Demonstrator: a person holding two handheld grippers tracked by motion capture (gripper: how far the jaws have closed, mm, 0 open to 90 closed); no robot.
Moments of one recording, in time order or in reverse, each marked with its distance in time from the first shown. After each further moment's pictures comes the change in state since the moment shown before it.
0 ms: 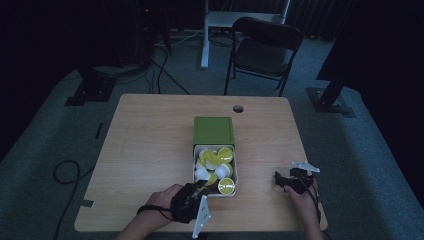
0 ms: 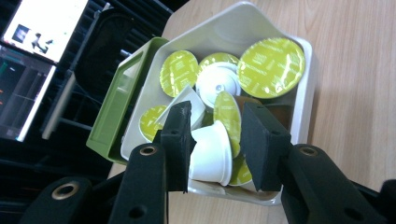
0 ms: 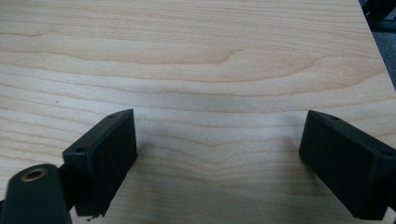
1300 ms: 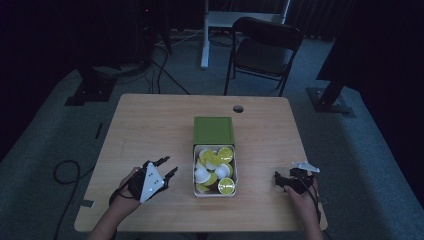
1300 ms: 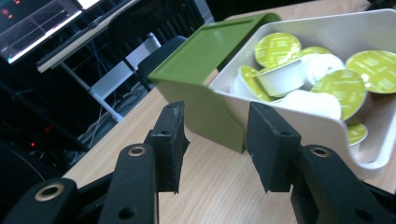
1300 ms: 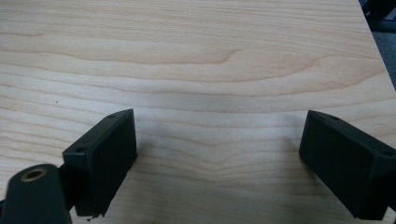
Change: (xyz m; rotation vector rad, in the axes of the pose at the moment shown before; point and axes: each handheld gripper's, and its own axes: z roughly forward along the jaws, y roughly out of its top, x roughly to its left) left arm 0.073 -0.084 -0.031 -0.072 0.043 -0.452; right arm 0.000 0.000 0.000 0.000 0.000 0.000
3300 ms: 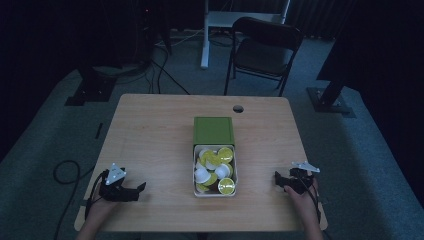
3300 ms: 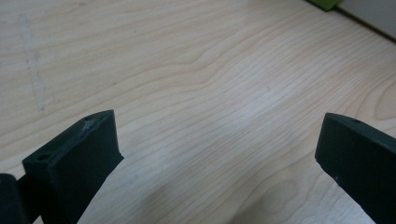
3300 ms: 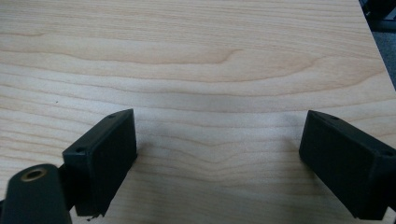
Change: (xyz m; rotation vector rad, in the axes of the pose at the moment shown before) left arm 0.046 -0.144 -0.002 0.318 -0.012 -0.508; right arm 0.000 0.000 0.000 0.001 0.000 0.001
